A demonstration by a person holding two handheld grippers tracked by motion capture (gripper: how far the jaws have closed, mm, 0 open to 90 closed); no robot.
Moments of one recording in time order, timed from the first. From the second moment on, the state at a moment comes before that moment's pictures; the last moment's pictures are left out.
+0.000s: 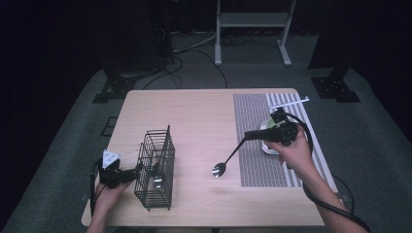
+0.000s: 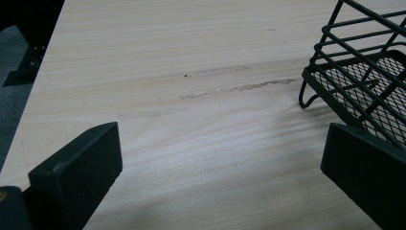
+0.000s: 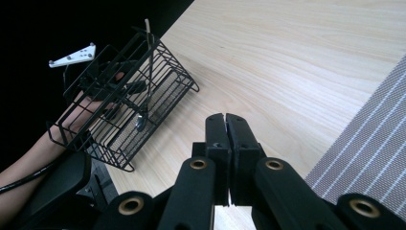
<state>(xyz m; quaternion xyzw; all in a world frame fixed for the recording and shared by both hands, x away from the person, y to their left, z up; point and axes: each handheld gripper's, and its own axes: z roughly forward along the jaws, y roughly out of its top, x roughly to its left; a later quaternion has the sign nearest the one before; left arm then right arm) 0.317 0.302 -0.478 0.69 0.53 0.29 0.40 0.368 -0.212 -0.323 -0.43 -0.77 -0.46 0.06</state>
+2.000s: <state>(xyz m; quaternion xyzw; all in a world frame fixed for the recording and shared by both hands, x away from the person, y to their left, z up) 0.317 0.302 -0.478 0.69 0.53 0.29 0.39 0.375 -0.288 -0.339 -0.51 -0.73 -0.46 0.03</state>
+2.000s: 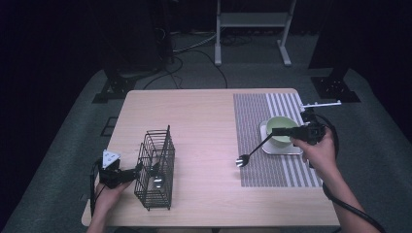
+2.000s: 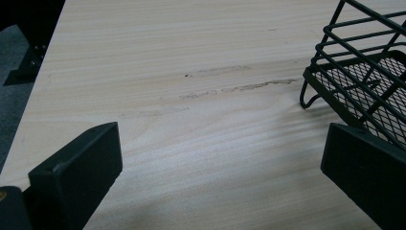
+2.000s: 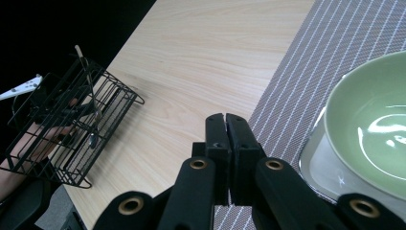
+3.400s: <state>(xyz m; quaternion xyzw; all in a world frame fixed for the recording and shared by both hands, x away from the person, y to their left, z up) 0.317 0.302 -0.478 0.69 0.53 0.29 0.39 0.376 -0.333 -0.344 -0.56 -0.69 -0.46 0.00</state>
